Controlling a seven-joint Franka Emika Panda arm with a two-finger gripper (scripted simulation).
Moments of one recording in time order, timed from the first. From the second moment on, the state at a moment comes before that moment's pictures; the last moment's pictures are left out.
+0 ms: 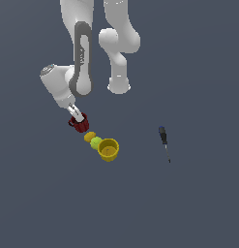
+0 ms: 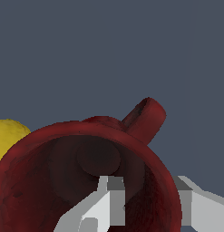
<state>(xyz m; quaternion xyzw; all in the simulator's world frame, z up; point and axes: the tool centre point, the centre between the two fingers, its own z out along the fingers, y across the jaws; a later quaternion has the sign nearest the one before) -0.179 -0.244 0.066 -0.90 0.42 0.03 0.08</state>
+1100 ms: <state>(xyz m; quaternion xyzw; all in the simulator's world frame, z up) -0.153 -0.198 0.115 -0.90 0.43 0.03 0.08</state>
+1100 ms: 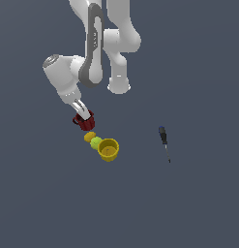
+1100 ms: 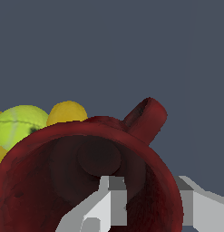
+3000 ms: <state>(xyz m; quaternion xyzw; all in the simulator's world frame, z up) 0.000 0.049 0.392 -0.90 0.42 0.03 0.08</state>
